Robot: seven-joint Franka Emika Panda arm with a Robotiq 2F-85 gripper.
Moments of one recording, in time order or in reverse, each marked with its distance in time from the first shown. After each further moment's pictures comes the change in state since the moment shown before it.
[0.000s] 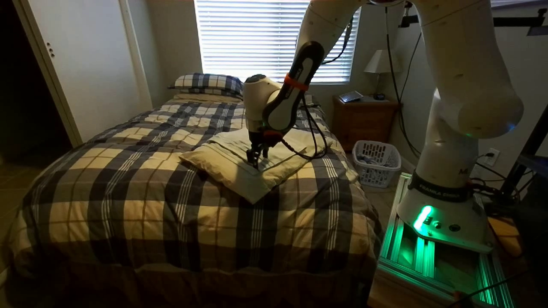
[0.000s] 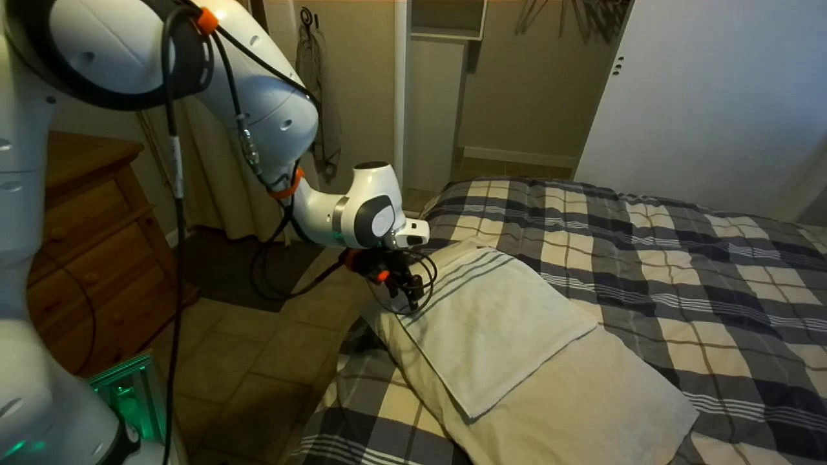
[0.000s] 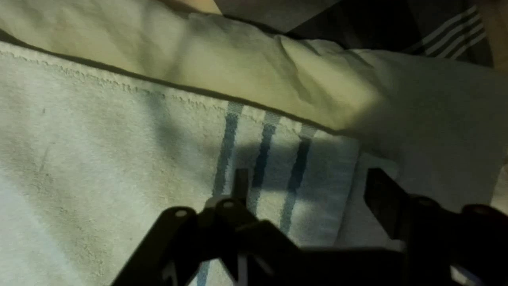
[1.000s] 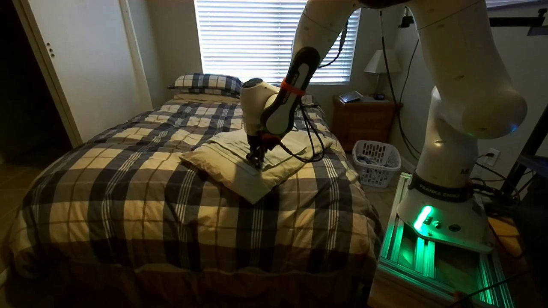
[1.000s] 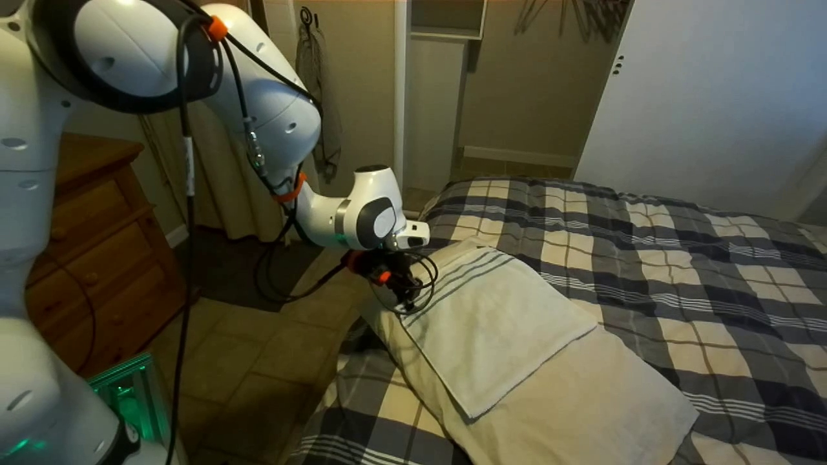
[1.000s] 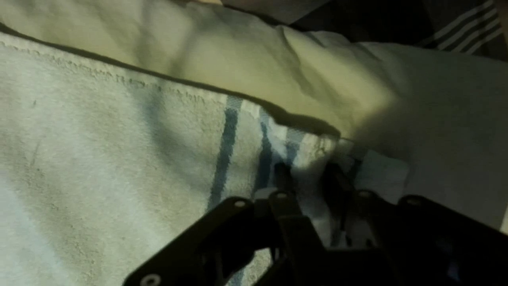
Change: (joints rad) arm 0.056 0.041 -0.049 0.029 0.000 0.004 0.010
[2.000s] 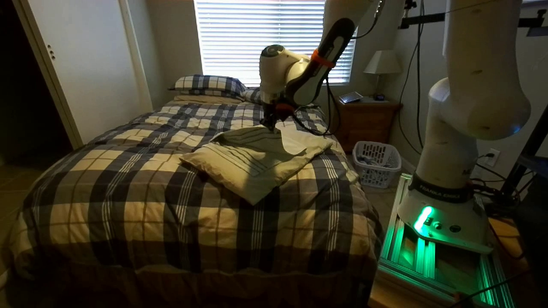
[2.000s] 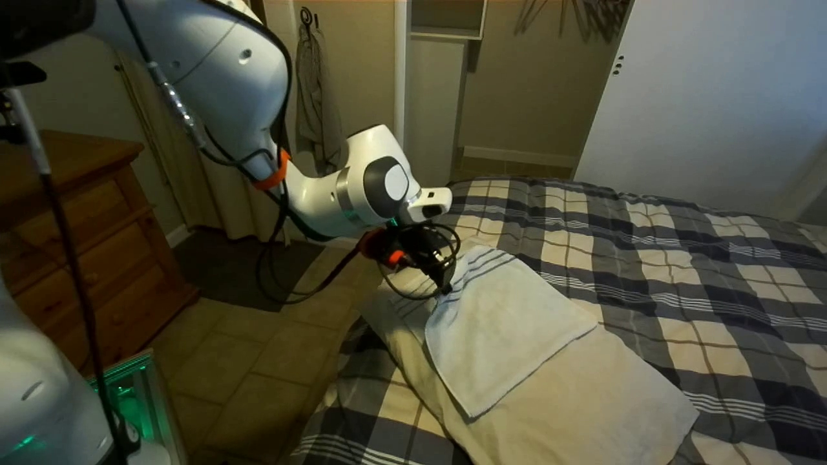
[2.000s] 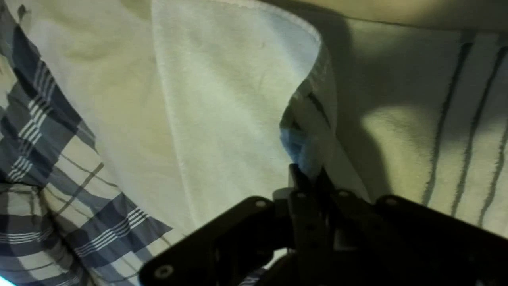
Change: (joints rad) arm 0.065 -0.281 -0.229 -0.110 -0.390 -0.028 0.309
